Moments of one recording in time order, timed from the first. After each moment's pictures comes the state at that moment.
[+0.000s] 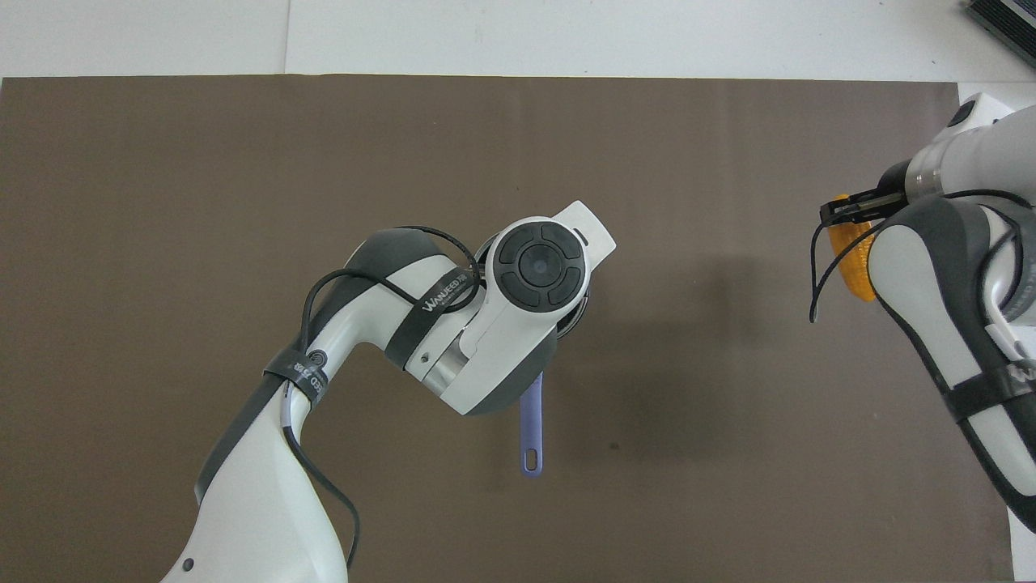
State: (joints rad) left arm -0.73 0.46 0.00 -1.52 0.08 2.10 -0.60; right arm -0.03 0.23 -0.02 -1.74 0.01 2.10 -0.24
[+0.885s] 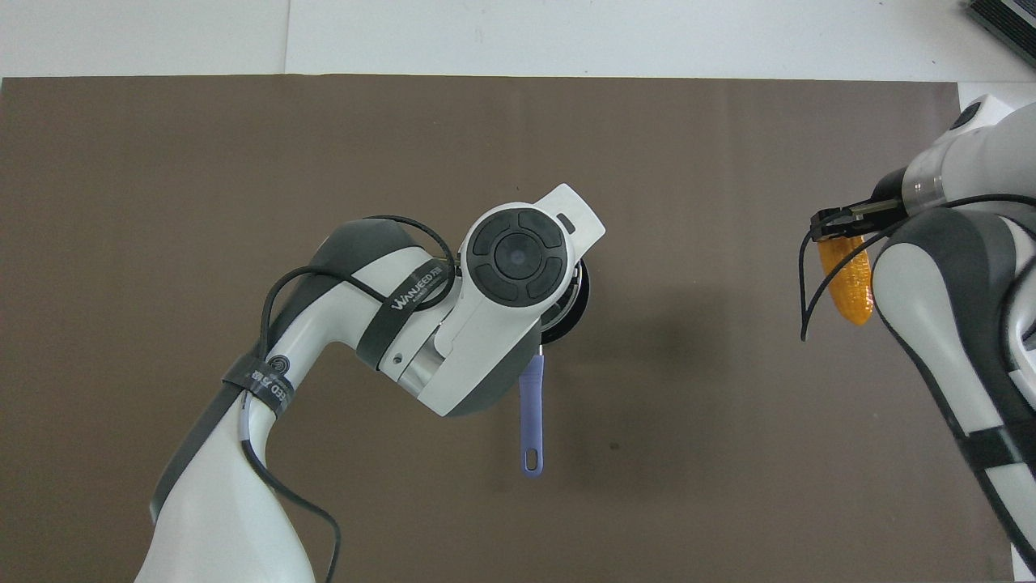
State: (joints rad) left arm -0.72 0.41 0.02 -1.52 0.08 2.07 -0.61; right arm 0.03 0.15 -0.01 -1.72 0.01 1.95 -0.09
